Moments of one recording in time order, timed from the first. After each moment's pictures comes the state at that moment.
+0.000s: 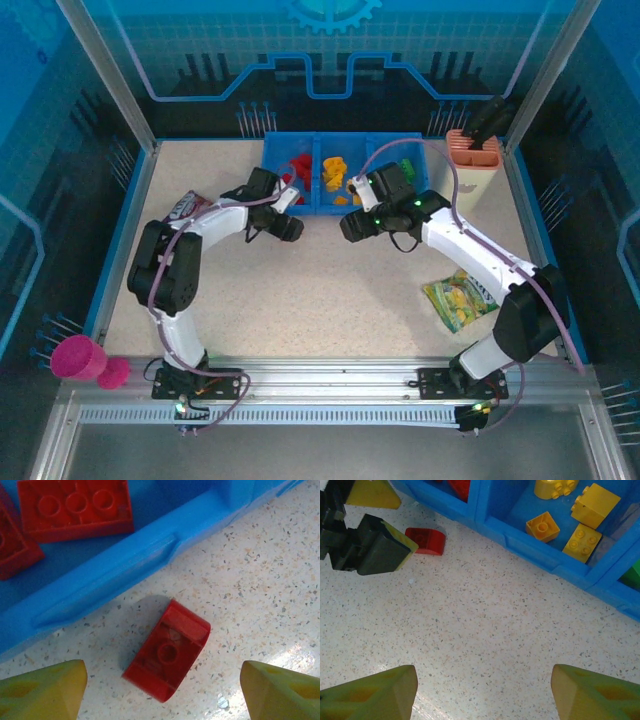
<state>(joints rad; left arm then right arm) -0.30 1.86 1.24 -0.44 0.16 0.14 0.55 1.53 1.31 -0.71 -0.08 0.09</state>
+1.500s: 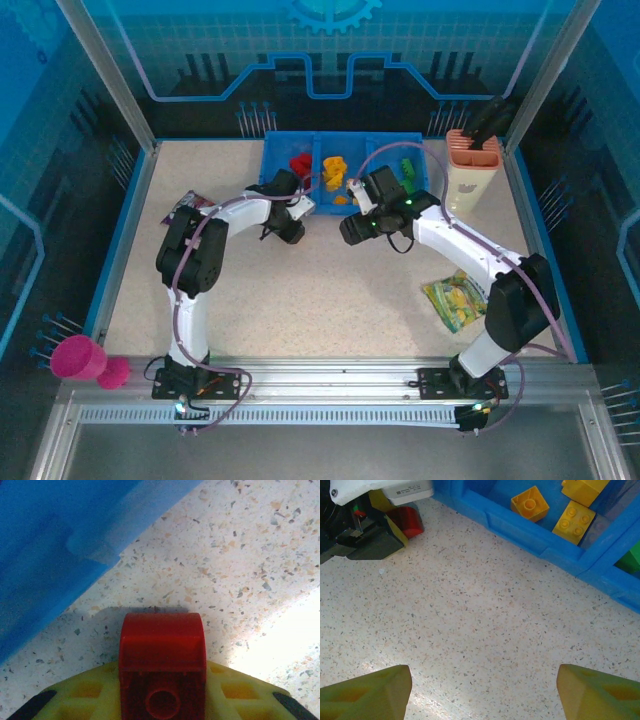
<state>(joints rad) -0.37 2.06 1.42 -0.61 0.05 0.26 0.55 1.59 1.30 -0.70 -0.02 0.08</state>
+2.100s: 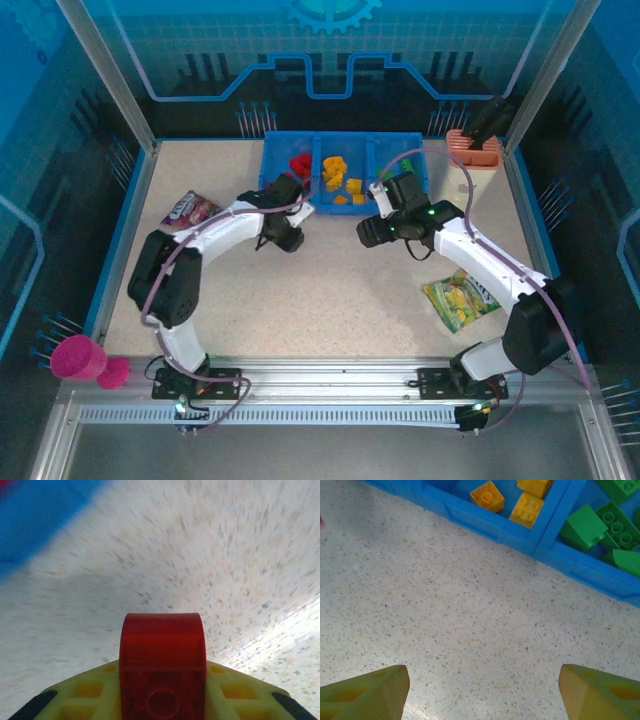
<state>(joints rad) -0.45 1.73 1.35 -0.72 -0.04 0.13 0.47 1.43 1.14 -0.66 -0.01 0.06</state>
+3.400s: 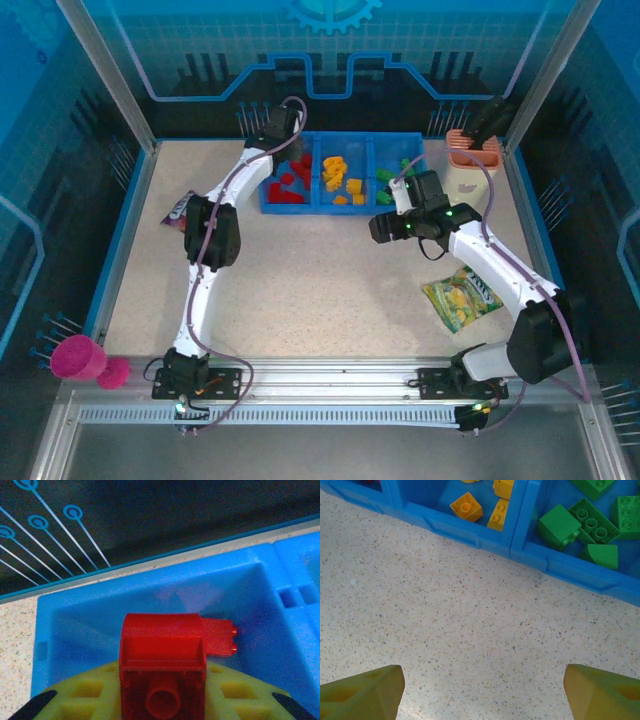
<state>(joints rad) -0.27 2.45 2.27 -0.55 -0.21 -0.02 0.36 1.39 1.12 -0.64 -0.09 0.07</state>
